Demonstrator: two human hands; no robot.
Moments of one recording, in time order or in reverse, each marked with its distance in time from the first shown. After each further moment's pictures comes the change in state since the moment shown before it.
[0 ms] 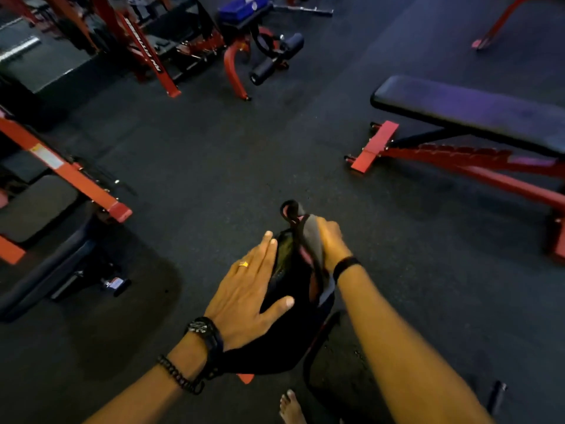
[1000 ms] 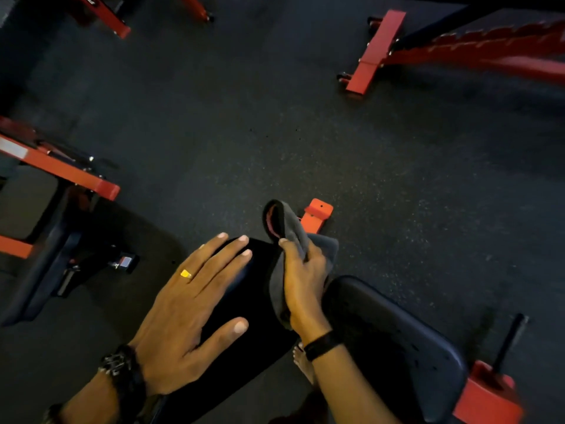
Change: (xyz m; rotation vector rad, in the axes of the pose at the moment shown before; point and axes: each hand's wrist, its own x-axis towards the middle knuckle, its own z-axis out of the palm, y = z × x) left_hand 0.072 0.016 -0.014 -0.048 -0.146 0.145; right_hand 0.012 0.075 0.011 0.385 0.273 0.044
